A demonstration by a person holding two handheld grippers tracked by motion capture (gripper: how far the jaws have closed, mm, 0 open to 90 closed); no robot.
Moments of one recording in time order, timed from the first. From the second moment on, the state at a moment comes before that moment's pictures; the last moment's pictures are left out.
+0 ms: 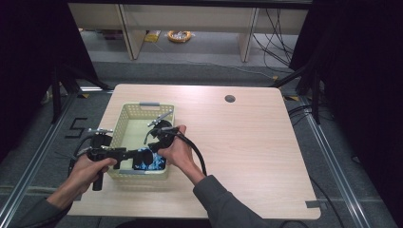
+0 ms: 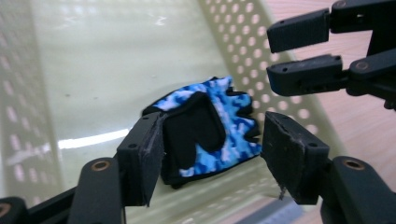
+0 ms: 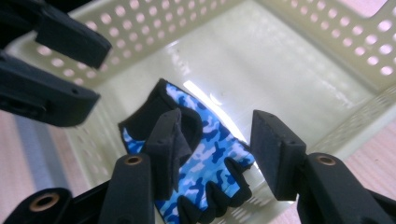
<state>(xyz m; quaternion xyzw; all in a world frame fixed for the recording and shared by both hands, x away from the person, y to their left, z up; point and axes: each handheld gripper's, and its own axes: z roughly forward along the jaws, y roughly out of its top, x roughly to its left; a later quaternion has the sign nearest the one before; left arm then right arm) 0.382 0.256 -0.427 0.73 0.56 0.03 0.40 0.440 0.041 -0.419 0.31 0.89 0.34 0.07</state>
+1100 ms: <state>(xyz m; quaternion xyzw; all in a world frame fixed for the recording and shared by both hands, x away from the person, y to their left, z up) 0.341 0.197 -0.417 0.76 0.47 0.01 0.45 0.399 -0.068 -0.398 0.31 0.86 0.40 0.07</state>
